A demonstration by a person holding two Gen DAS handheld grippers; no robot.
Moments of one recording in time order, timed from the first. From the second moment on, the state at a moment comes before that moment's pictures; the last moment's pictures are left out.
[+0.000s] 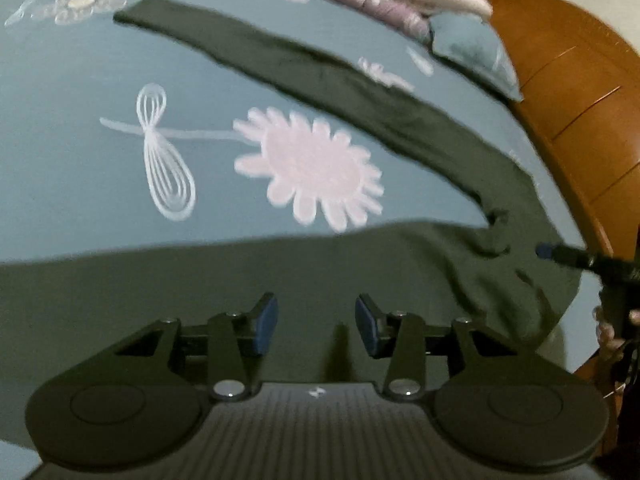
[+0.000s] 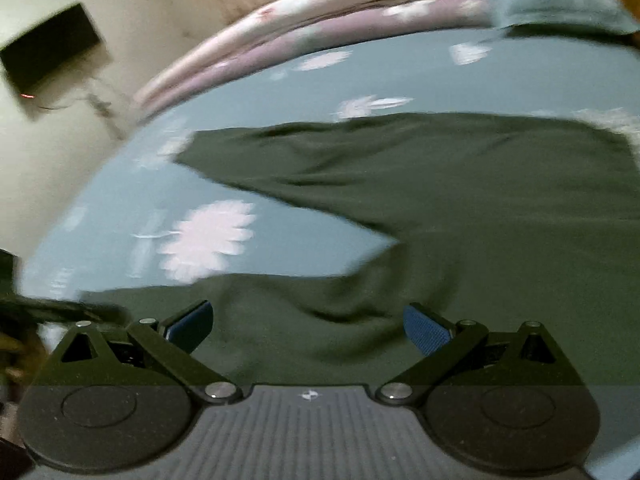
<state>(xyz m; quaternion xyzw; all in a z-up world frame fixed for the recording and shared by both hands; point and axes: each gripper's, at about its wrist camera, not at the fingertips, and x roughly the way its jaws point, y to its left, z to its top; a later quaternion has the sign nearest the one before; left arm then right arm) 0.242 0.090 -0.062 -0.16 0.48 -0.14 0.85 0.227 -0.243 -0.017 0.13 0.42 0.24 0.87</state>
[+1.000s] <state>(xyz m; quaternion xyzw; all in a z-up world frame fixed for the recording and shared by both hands) 0.171 0.186 -0.049 -0.26 0.44 -0.01 0.86 0.274 -0.176 -0.055 0.10 0.45 0.25 0.85</state>
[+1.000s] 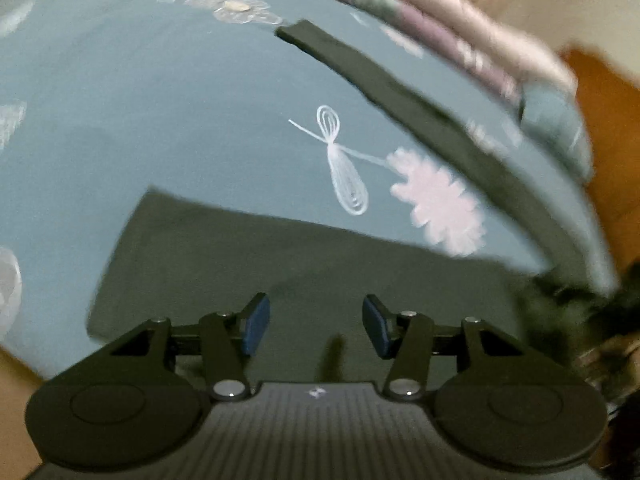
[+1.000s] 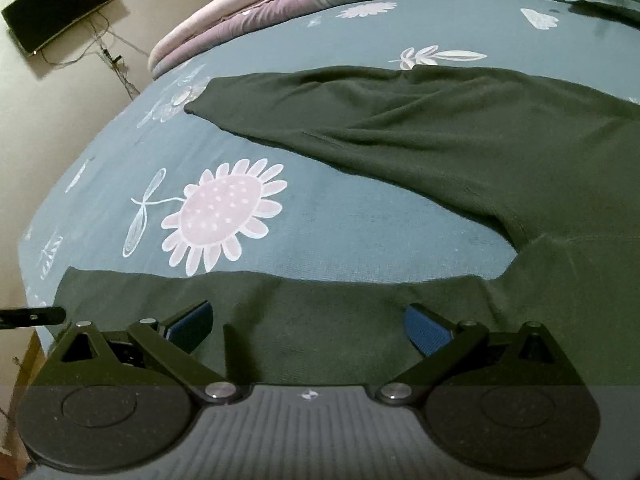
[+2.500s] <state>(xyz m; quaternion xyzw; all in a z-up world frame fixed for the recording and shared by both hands) 0.137 0.283 -0.116 -0.50 0.30 0.04 0.81 0.269 -0.165 -0.055 0.06 0.46 0.23 0.86</state>
